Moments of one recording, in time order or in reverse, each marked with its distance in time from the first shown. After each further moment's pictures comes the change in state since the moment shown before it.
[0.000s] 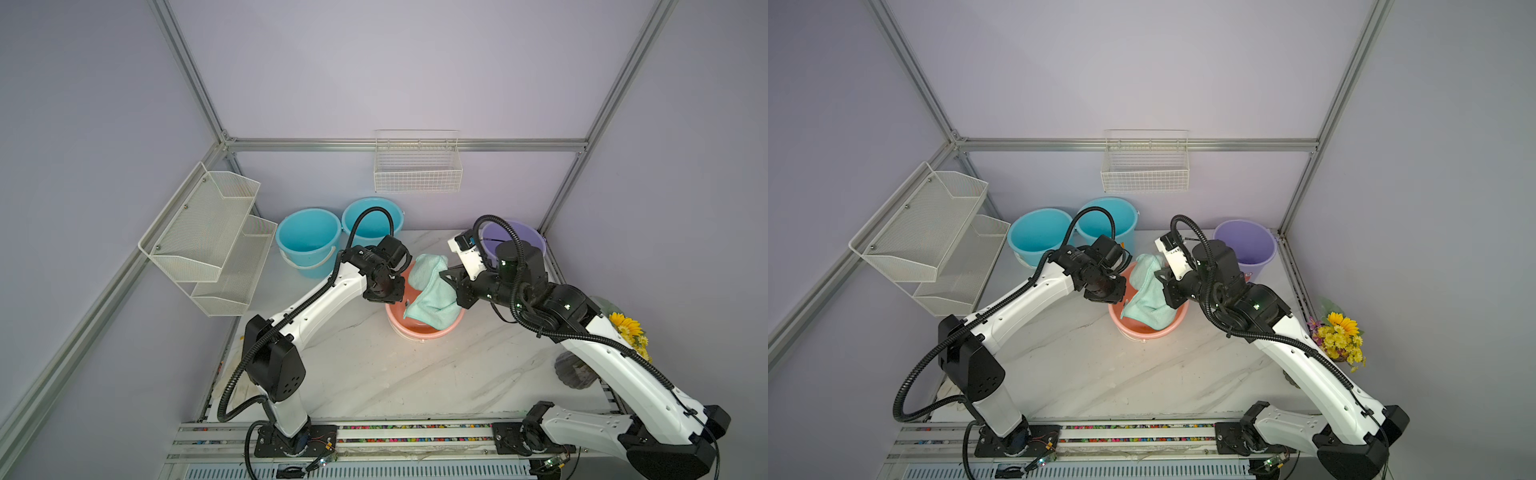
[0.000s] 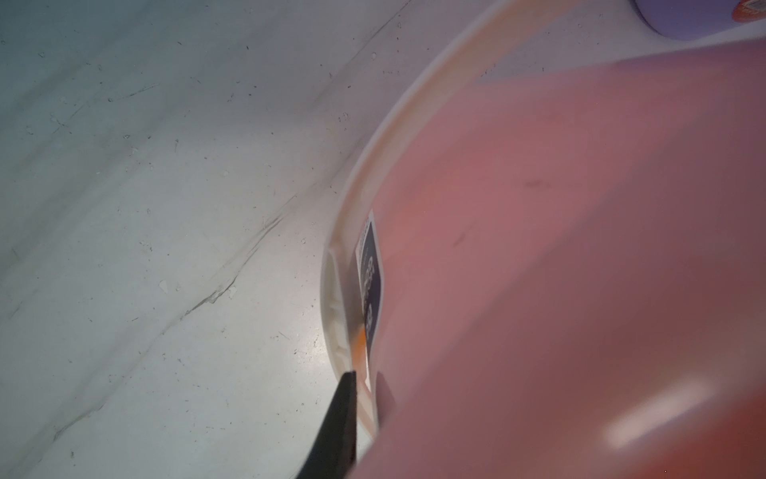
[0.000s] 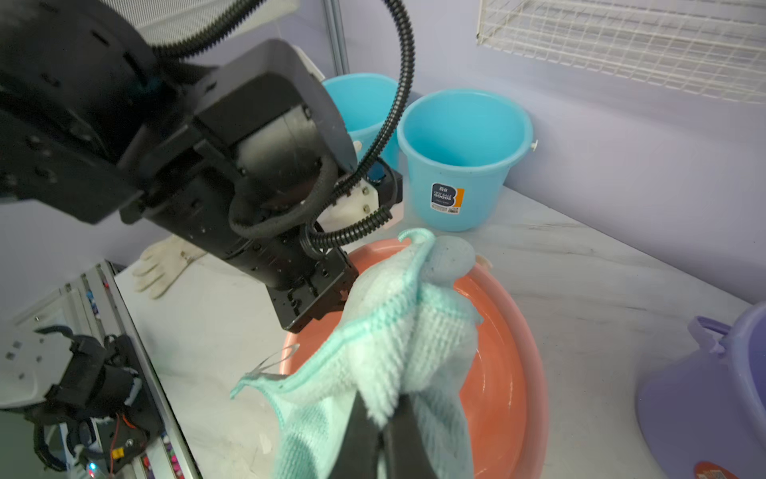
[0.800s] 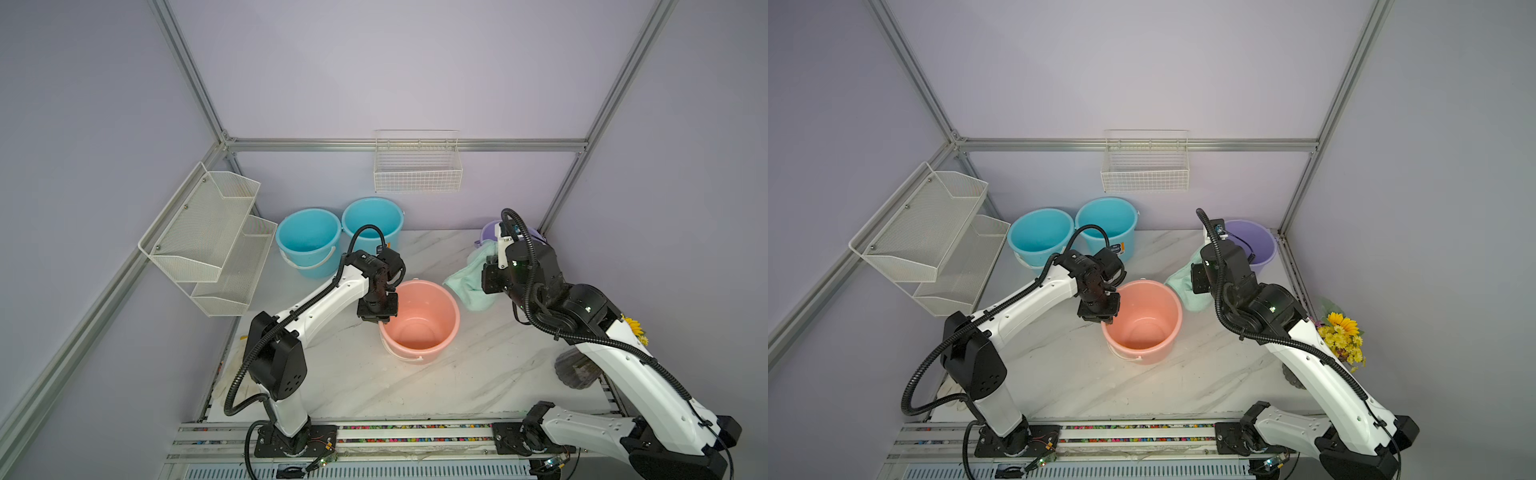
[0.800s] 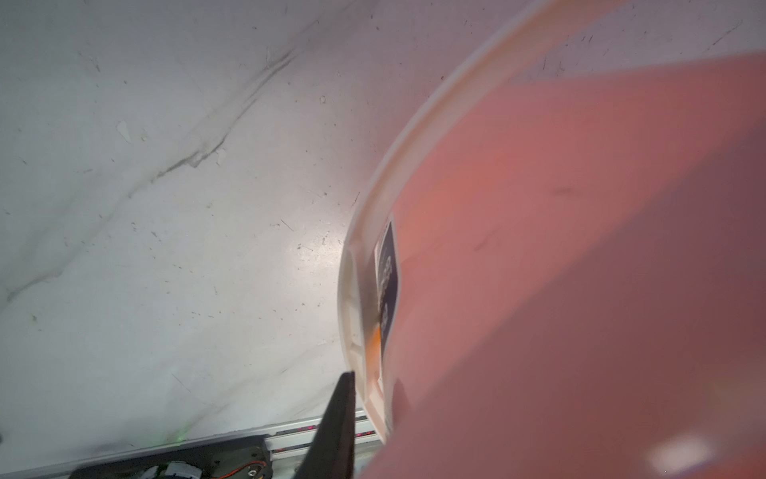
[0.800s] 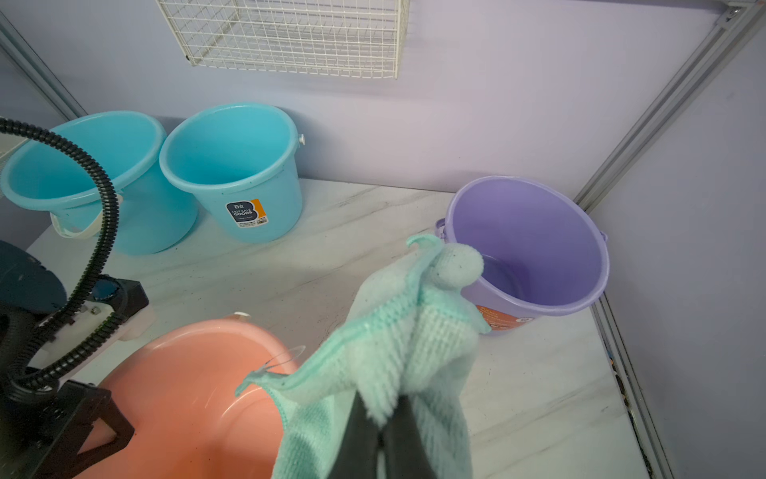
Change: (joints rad) left arm 0.003 0.015 -0.050 -0.202 0.094 -0.139; right arm -0.008 -0.018 0.125 -0.215 0.611 0.267
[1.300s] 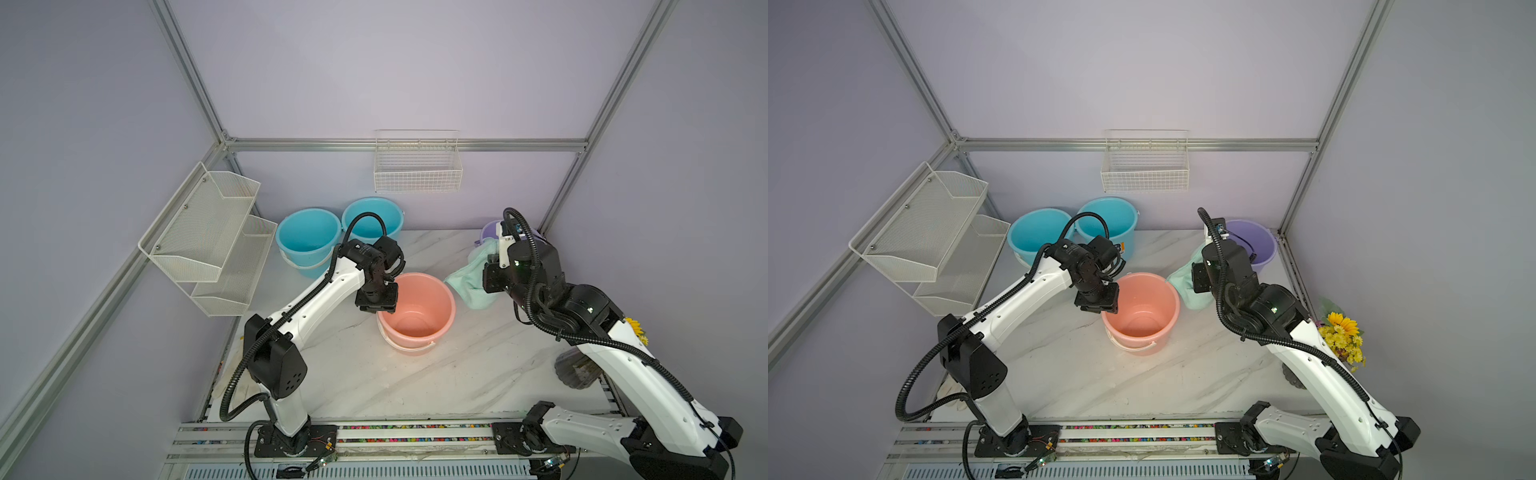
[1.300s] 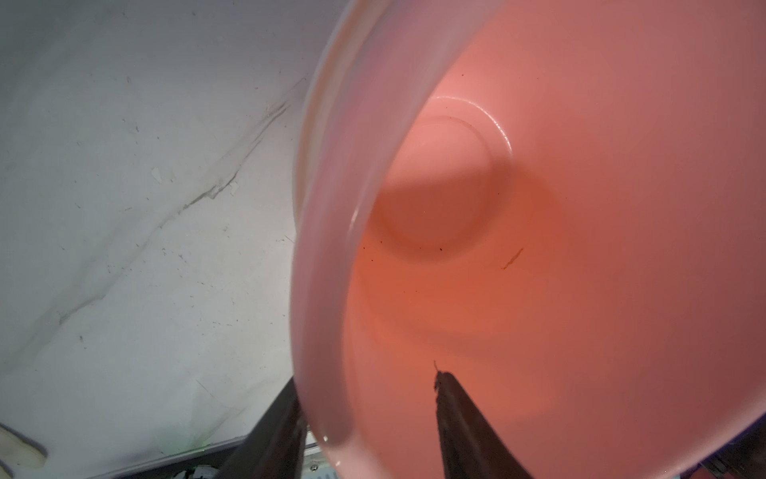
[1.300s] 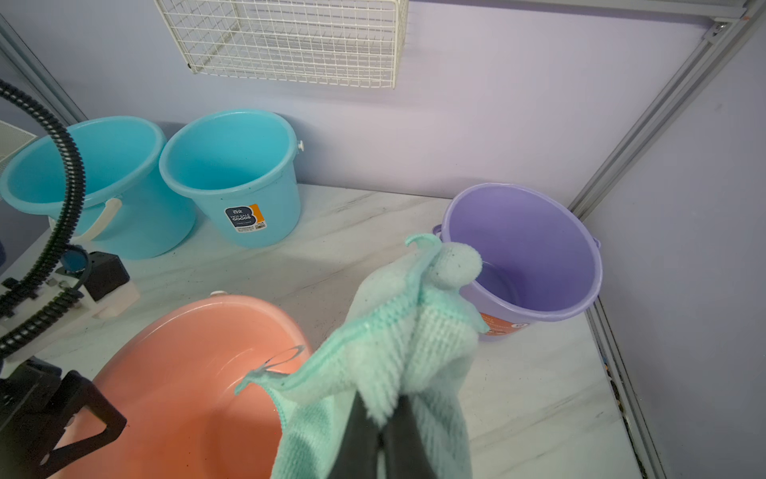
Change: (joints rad) left arm 0.018 0.004 0.118 -0.068 0.003 0.081; right arm 0.000 -0.009 0.002 0.008 0.013 -0.015
